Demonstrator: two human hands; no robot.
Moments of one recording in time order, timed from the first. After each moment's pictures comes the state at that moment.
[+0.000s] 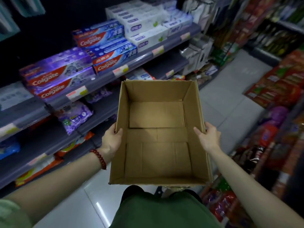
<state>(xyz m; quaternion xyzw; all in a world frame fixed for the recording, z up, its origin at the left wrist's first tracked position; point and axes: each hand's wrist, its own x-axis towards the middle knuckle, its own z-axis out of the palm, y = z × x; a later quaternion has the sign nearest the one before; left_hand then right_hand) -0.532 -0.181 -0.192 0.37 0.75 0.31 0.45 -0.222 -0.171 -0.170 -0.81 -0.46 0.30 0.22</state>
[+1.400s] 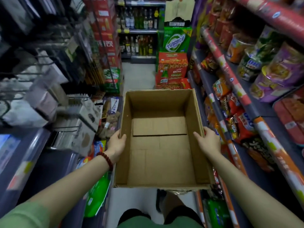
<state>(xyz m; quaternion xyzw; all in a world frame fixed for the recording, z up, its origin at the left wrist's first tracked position) -0.023 0.332 -0.213 0.65 0.50 0.10 0.56 0.176 0.086 -0.162 -0.93 -0.11 0.15 0.31</state>
